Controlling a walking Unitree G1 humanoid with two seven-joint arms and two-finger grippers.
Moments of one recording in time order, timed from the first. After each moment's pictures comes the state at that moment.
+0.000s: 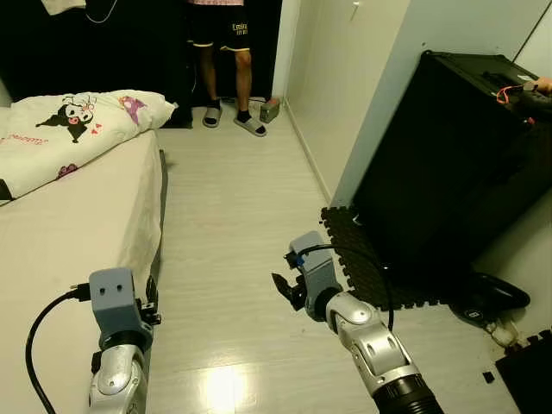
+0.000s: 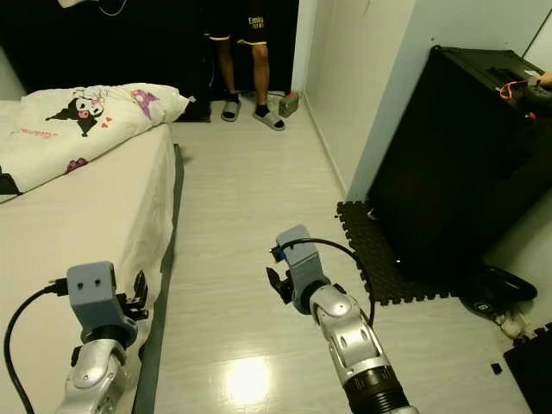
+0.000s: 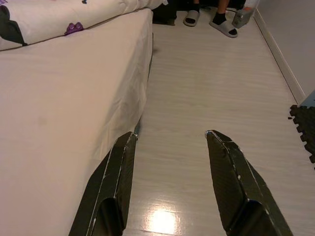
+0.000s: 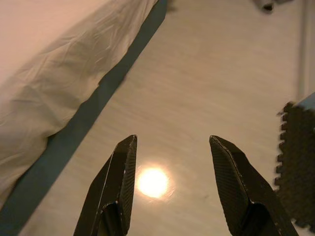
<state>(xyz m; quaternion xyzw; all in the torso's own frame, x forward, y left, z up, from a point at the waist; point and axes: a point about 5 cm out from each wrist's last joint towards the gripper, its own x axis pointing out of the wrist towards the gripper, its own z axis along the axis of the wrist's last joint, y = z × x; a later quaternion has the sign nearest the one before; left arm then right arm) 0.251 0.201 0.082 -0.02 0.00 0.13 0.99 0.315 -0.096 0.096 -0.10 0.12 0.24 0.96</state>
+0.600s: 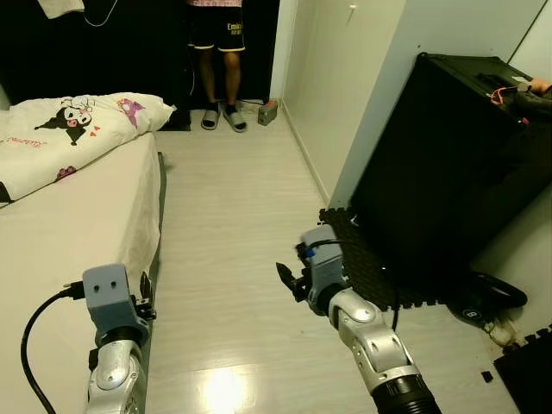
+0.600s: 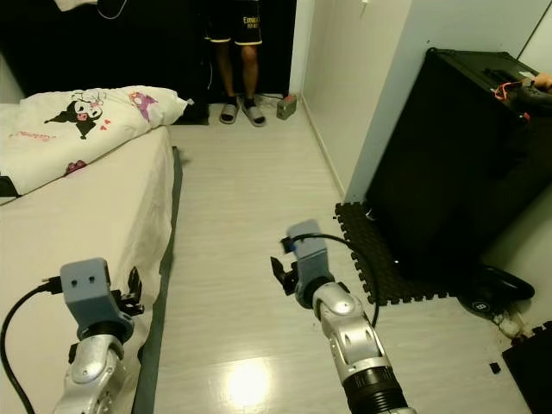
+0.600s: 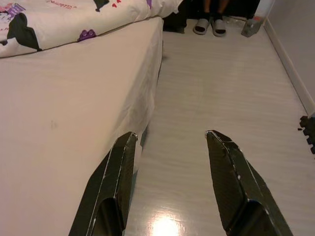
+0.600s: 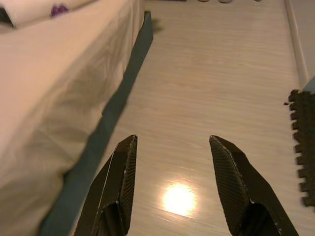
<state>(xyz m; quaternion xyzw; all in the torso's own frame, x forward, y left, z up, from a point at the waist) 0.257 0.206 0.083 -0.03 0.00 0.15 0.99 0.318 -0.103 0.098 0.02 0.12 0.20 0.97</state>
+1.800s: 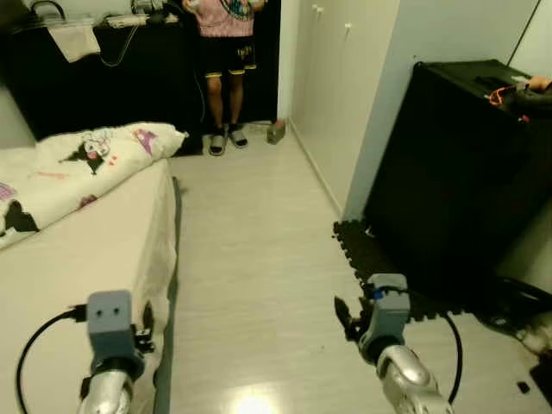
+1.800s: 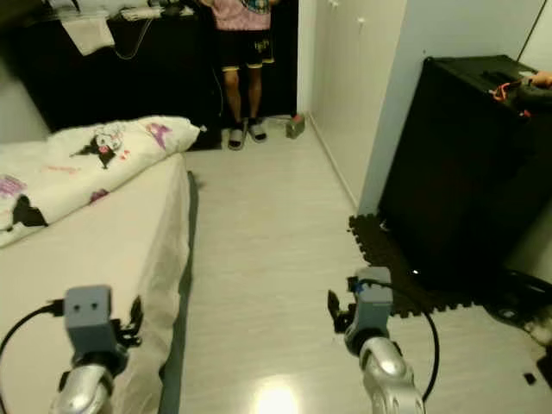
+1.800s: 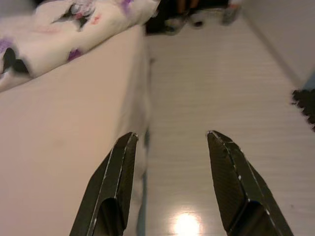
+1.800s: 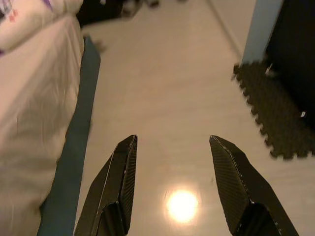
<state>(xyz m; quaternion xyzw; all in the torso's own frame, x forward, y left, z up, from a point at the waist) 0.239 0.194 0.071 0.01 0.04 0.07 1.00 0.274 -0.172 0.063 0.06 0.13 0.04 0.99</state>
